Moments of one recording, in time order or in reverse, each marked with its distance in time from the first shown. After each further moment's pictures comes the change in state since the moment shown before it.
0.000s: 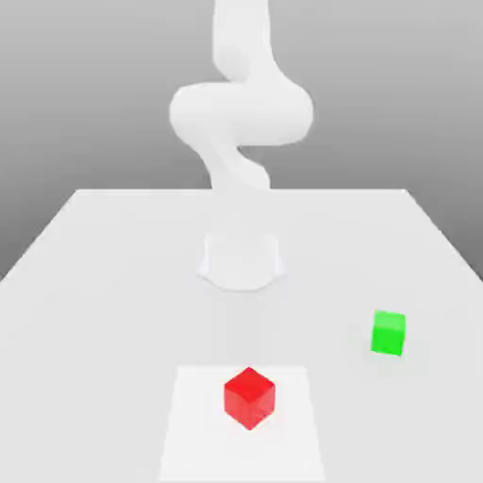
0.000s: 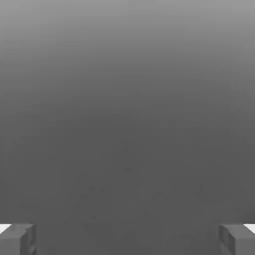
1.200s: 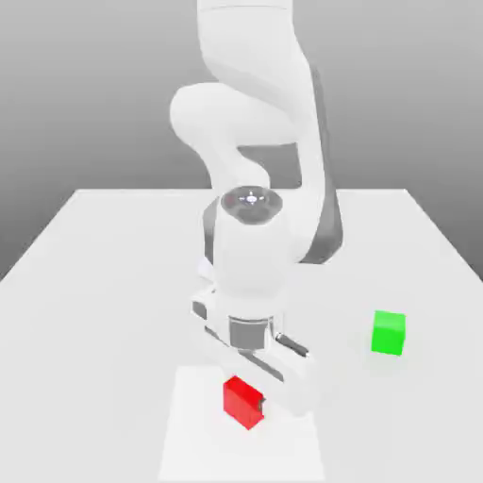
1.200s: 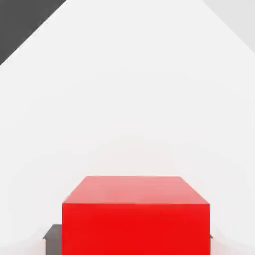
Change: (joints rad) arm -0.011 0.947 0.038 -0.375 -0.090 0.611 0.776
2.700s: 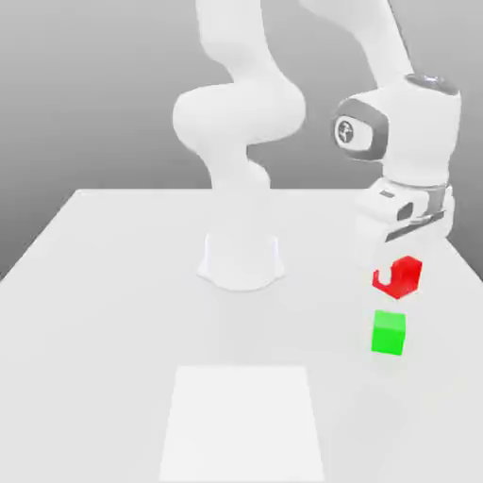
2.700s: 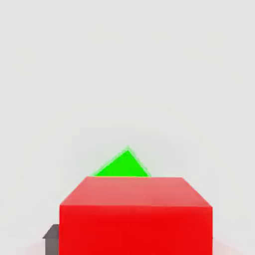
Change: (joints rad) arm 0.501 -0.442 0.326 -0.191 0.148 -0.260 -0.756
